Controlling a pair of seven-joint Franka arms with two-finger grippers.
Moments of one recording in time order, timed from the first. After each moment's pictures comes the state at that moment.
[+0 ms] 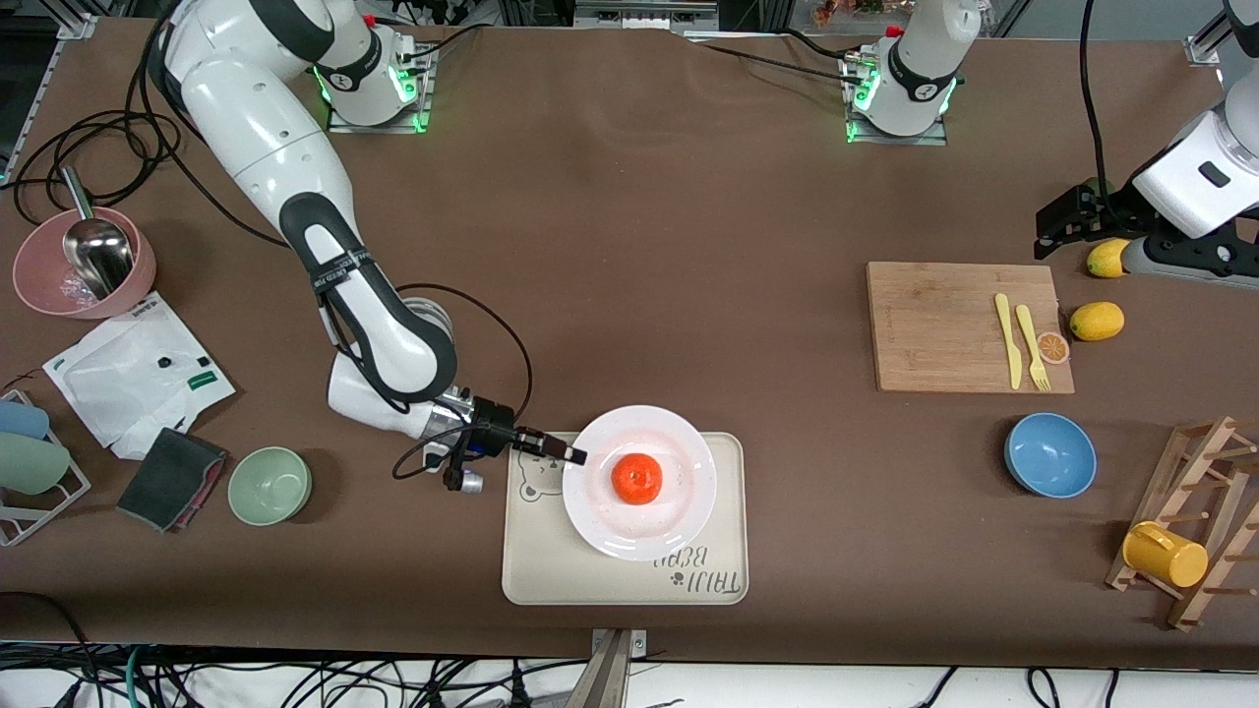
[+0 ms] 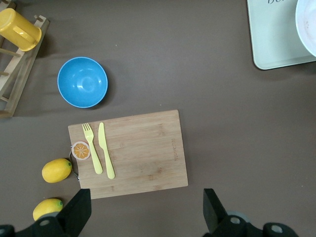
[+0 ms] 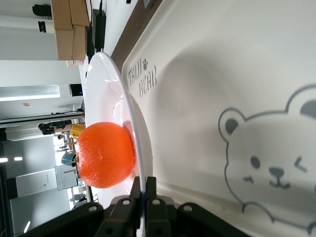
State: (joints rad) left arm -0.07 0.01 0.01 -1.62 0.00 1.60 0.09; right arm 0.13 1.02 0.40 -1.30 1.22 2.53 -0.42
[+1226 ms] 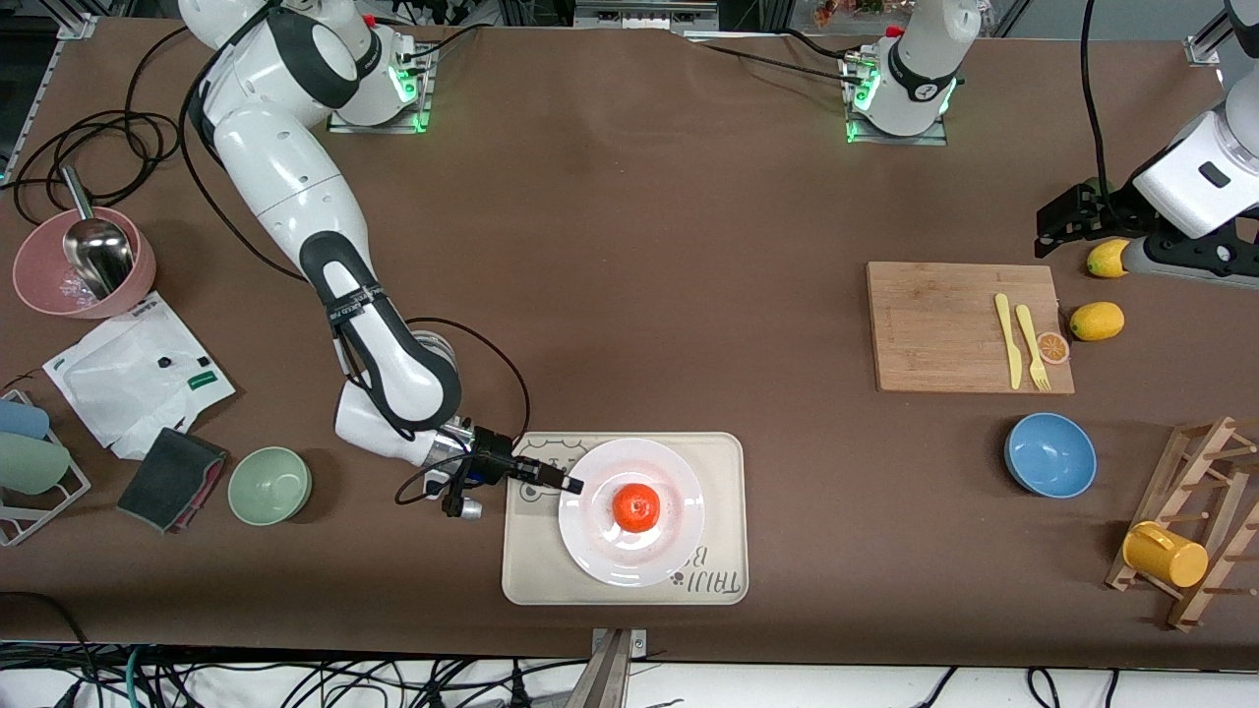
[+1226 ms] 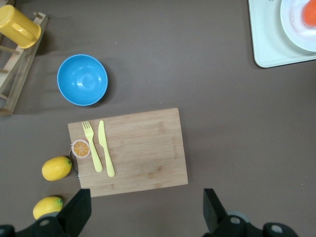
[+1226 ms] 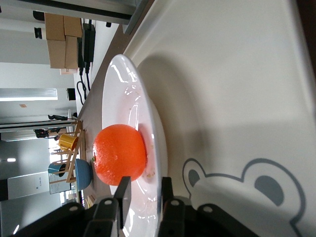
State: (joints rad) left arm -0.06 0.01 0.01 -1.62 0.00 1.60 0.09; right arm 0.15 1.18 0.39 -1.11 1.14 2.53 -0.42
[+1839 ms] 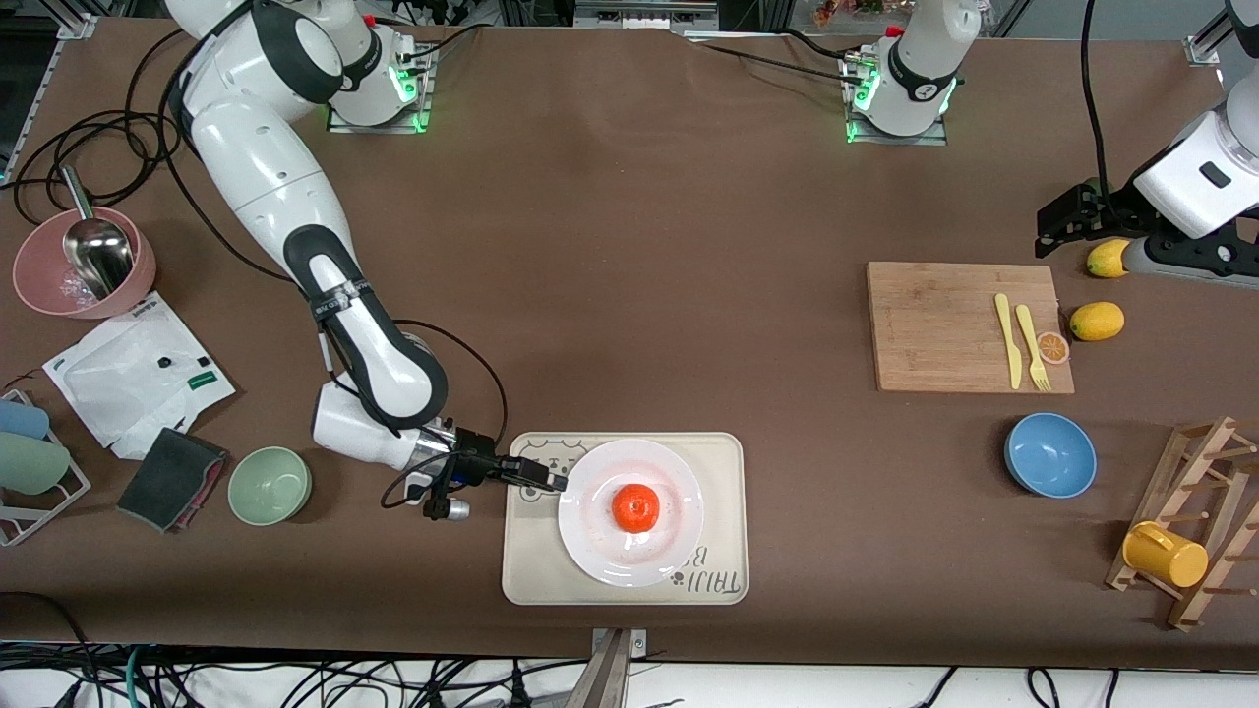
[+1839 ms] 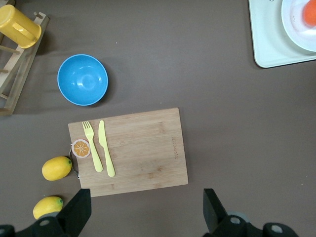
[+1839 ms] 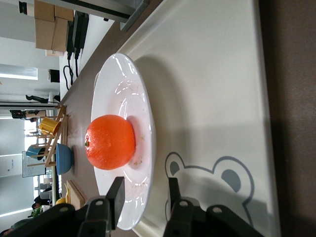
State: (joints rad) left arm -0.06 0.01 0.01 -1.62 0.00 1.60 0.09; right arm 0.10 1.10 0.38 -1.21 1.00 2.49 -0.42
